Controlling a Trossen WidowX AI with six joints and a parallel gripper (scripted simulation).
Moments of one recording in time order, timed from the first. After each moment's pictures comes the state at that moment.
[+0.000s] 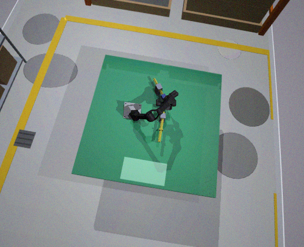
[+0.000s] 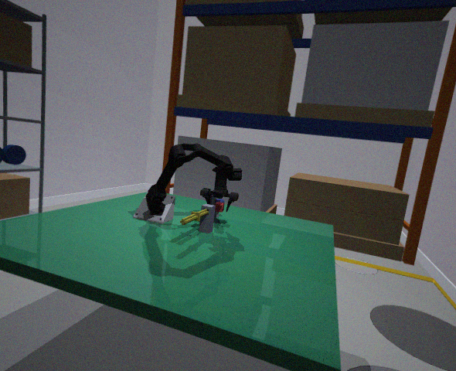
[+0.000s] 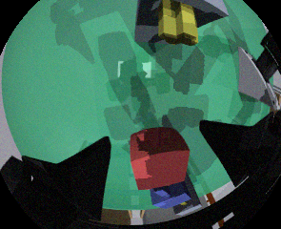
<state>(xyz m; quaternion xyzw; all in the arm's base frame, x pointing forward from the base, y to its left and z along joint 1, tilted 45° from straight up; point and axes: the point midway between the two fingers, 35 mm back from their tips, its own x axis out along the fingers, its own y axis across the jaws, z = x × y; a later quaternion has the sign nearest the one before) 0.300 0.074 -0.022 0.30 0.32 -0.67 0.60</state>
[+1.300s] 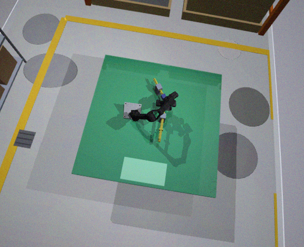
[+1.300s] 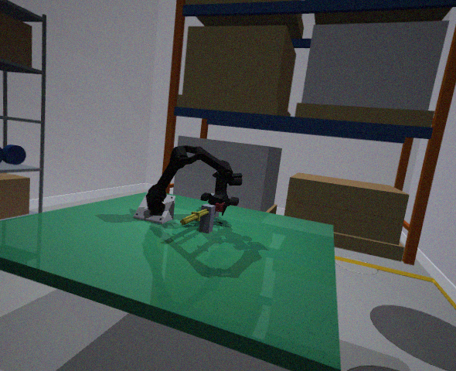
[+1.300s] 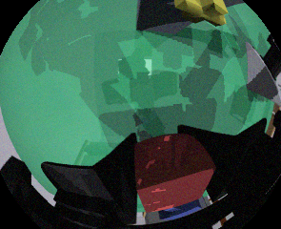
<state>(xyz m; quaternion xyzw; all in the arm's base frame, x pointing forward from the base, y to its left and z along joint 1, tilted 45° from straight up) 0.301 0.061 -0.046 0.31 0.32 -0.67 0.60</state>
